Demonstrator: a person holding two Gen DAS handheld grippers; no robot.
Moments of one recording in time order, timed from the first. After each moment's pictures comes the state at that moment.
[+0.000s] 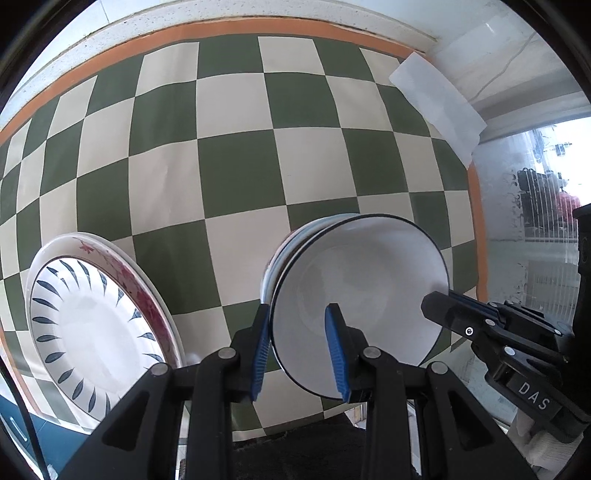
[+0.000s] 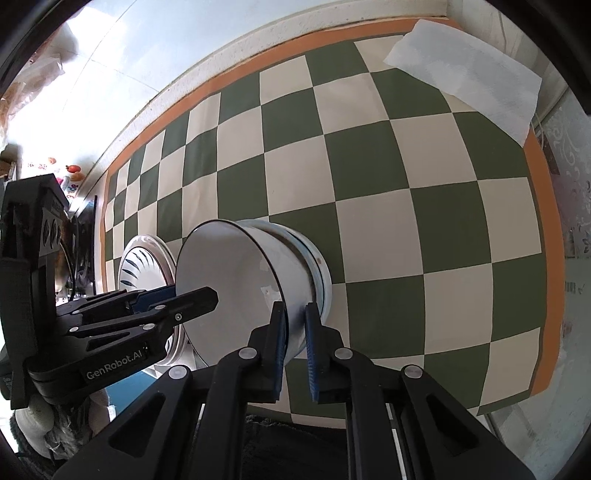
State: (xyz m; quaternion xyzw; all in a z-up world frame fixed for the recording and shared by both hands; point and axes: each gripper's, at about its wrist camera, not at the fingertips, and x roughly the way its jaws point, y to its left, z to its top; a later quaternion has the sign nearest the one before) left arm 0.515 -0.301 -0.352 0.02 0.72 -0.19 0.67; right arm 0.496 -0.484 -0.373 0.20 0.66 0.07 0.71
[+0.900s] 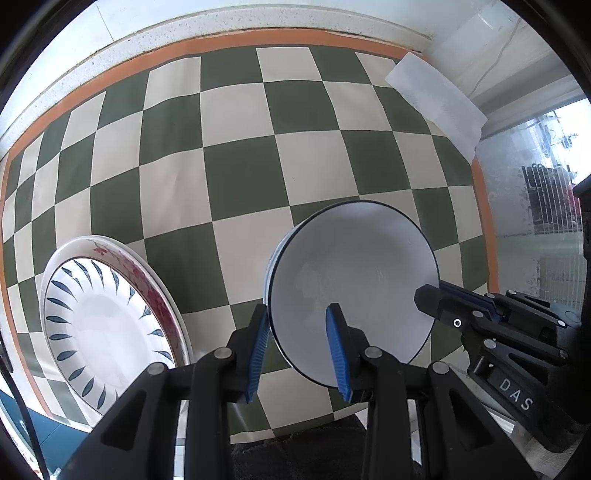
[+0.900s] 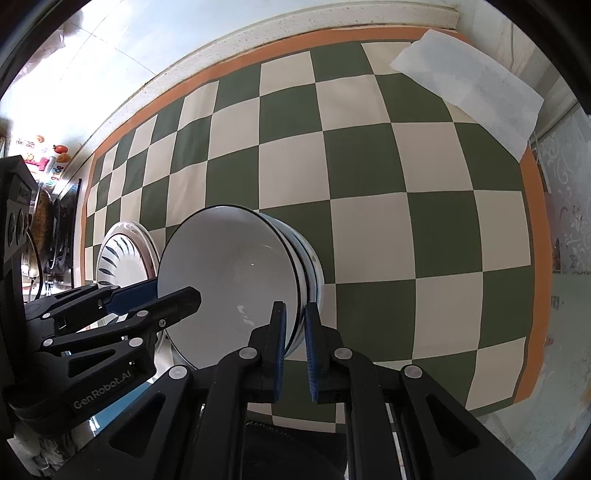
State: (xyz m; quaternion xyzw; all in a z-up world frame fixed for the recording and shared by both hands) left arm 0.504 -0.306 -0.345 0.04 0.70 -0.18 0.68; right arm 0.497 -0.470 -0.377 0.15 0.67 0.06 0.72
